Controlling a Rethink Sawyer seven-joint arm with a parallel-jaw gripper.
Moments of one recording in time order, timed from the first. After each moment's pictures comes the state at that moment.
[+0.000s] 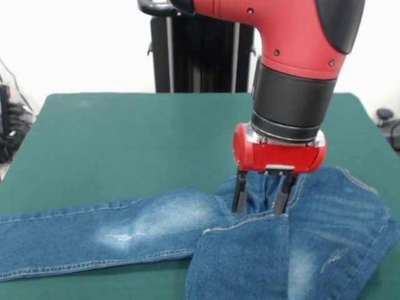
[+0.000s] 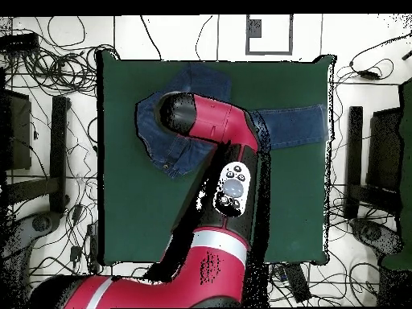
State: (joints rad) arm 0.09 -0.32 -0.30 1.17 0.29 0.57 1.40
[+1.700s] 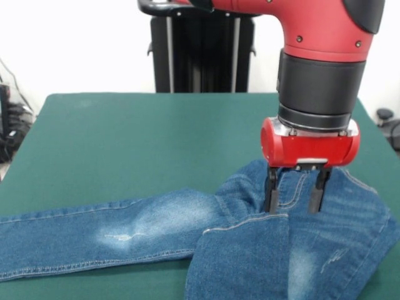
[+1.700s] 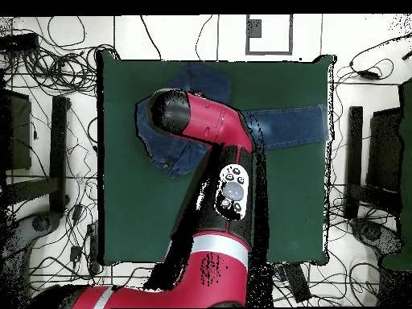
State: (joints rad) arm 0.08 -0.37 -0.23 1.21 0.33 0.52 1.40
